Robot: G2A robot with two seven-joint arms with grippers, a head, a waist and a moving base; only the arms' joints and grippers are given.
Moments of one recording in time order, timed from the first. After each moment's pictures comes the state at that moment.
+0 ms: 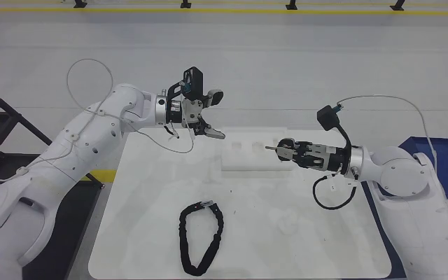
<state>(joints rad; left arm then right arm) 0.19 -0.94 -0.32 -1.12 0.68 -1.00 0.13 -1.07 -1.02 1.42 -1.76 0.01 -0.41 1.13</state>
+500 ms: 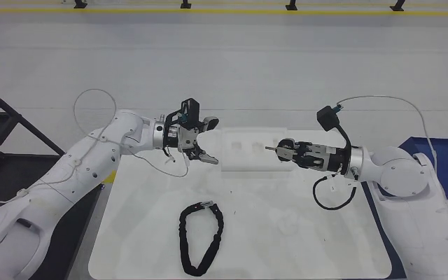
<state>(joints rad) 0.37 -0.86 -0.38 -1.23 0.82 -1.01 0.19 -1.07 -1.02 1.42 -1.76 0.01 -0.41 1.13</state>
